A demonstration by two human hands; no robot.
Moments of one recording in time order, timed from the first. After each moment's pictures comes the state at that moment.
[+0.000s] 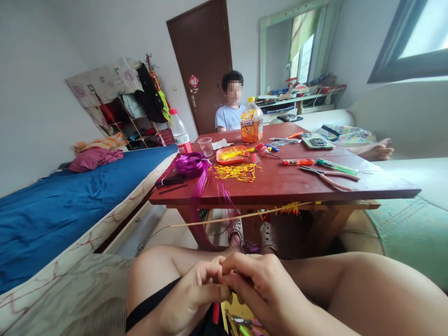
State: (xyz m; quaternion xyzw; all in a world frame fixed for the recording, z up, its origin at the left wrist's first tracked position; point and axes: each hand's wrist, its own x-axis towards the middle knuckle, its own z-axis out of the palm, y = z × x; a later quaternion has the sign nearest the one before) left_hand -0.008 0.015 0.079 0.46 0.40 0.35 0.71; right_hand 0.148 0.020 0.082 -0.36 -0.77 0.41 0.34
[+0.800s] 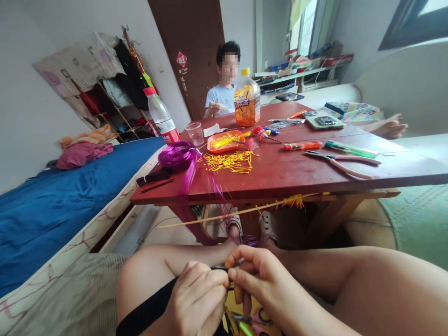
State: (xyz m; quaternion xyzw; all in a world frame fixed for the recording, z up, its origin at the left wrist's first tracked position) left_hand -0.014 0.030 0.033 0.88 0.28 0.38 -0.04; right_hand 0.149 0.041 0.042 -0.39 -0.51 0.70 0.33
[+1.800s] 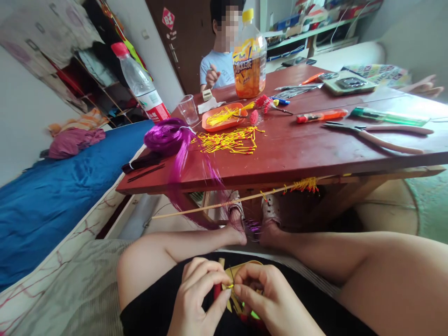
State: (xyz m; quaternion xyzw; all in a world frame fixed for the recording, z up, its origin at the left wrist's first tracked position) left_hand -0.019 0.010 0.005 0.79 0.50 0.31 0.20; right_hand 0.137 0.020 -0.006 -0.42 -0.39 0.75 0.32
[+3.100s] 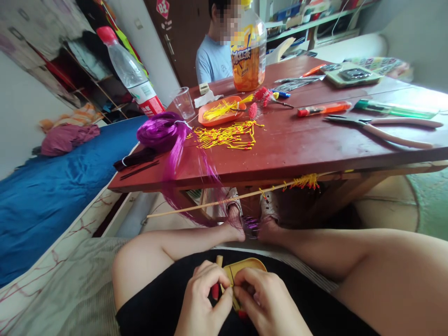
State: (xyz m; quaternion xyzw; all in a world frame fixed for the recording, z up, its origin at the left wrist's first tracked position) left_hand -0.004 0.011 -0.004 0.71 0.58 0.27 0.29; right_hand 0.139 0.013 -0.015 -0.50 -0.62 0.54 0.27
